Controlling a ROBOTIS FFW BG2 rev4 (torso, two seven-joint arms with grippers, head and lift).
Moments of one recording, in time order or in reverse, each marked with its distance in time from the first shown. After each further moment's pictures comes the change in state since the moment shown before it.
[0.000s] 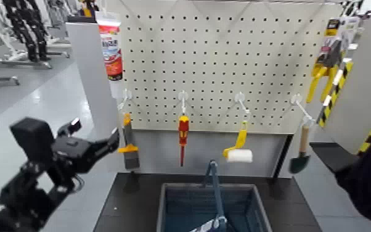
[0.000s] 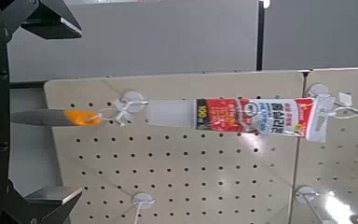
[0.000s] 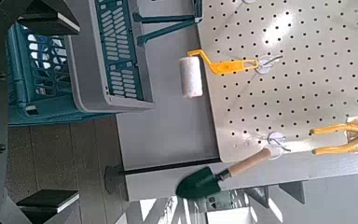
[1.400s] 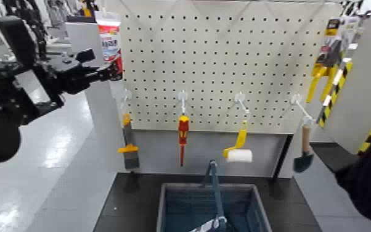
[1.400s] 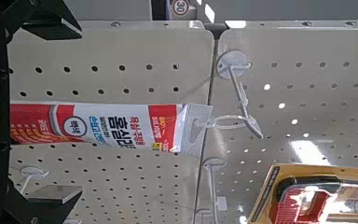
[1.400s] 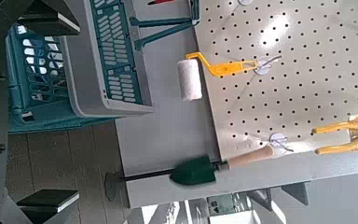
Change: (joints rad) left arm -0.545 0.108 0.007 0.307 0.201 0.210 -0.466; right arm -0.018 0.000 0.004 0.014 -0.035 0.000 0.036
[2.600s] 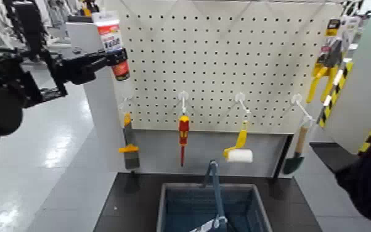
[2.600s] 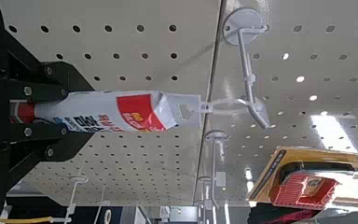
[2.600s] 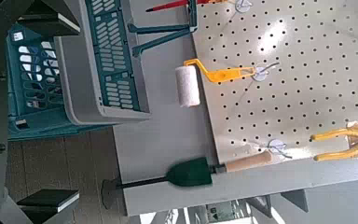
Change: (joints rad) left arm -0.139 0.032 -0.064 0.107 0.035 0.101 -0.153; right arm -0.005 0.000 -0.001 -0.003 -0.003 0.003 0.026
